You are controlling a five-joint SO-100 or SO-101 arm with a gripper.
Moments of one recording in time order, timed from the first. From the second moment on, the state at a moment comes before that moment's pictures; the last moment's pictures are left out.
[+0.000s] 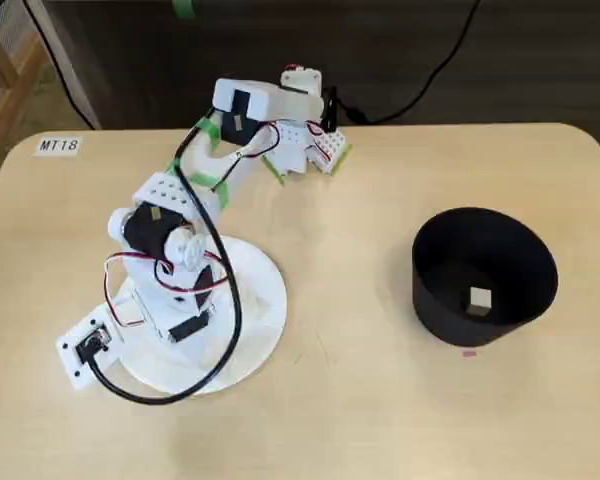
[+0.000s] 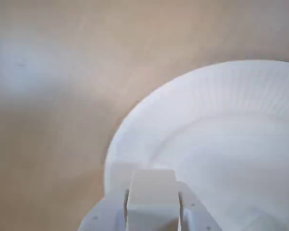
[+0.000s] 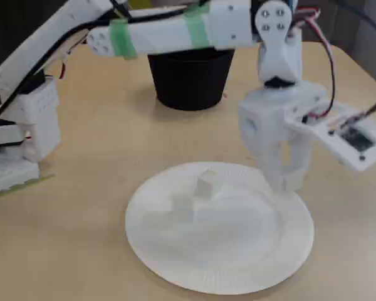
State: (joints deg) arm 20.0 42.6 20.8 94.1 -52.4
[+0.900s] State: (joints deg) arm -38.8 93.7 69.9 87.0 0.4
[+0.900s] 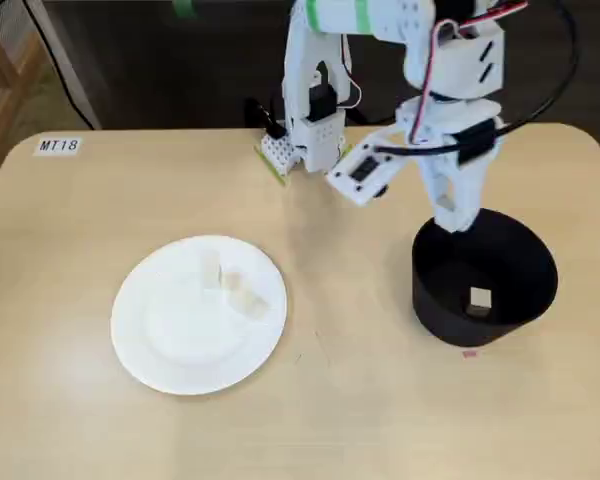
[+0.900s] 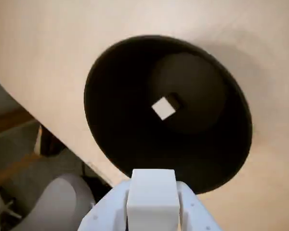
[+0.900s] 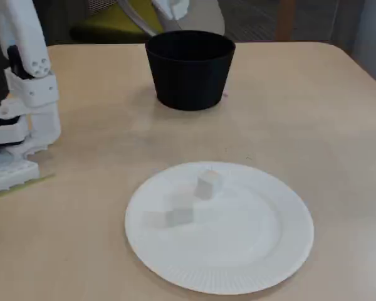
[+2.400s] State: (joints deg) arm 18.5 118.1 112.6 75.3 -38.6
